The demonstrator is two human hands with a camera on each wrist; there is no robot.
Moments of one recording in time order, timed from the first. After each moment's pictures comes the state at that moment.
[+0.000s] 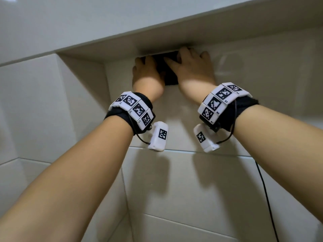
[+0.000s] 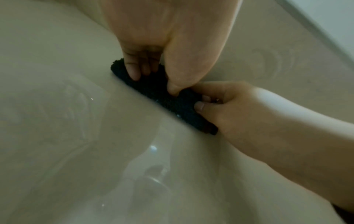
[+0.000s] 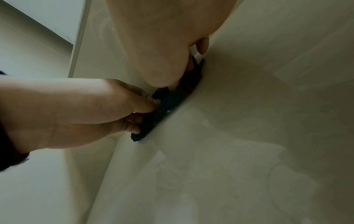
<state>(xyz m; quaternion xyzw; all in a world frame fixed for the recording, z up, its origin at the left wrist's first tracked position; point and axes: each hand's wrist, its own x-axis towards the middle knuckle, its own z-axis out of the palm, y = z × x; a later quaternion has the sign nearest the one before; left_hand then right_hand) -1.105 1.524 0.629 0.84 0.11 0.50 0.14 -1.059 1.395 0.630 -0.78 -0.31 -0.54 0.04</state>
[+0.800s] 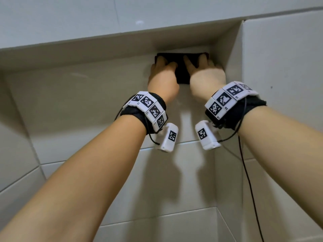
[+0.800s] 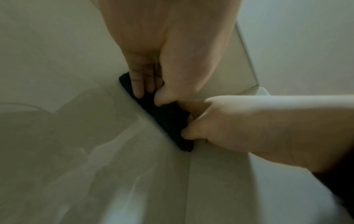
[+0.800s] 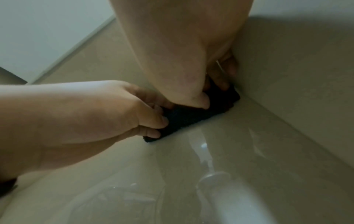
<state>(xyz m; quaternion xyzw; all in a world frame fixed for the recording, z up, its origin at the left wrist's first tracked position) -1.089 1.283 0.618 0.88 -0.14 0.43 0.14 -1.086 1.151 0.608 -0.91 -0.04 -0.41 0.00</state>
